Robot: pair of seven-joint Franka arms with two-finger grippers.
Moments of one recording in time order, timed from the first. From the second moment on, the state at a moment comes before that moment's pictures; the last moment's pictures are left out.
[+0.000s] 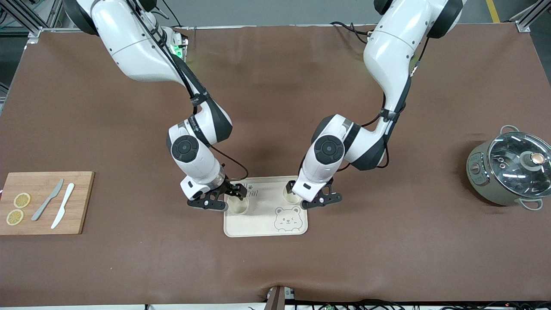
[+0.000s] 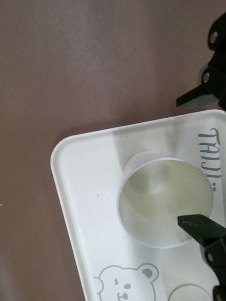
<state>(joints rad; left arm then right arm) -0.55 0.84 -0.04 -1.29 -0.02 2.22 -0.79 0.40 0.74 0.09 -1.55 -0.01 2.50 0.62</state>
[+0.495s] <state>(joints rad) -0.57 0.88 -0.04 -1.29 0.00 2.25 -0.79 0.40 0.78 0.09 -1.54 -0.01 2.55 0.62</state>
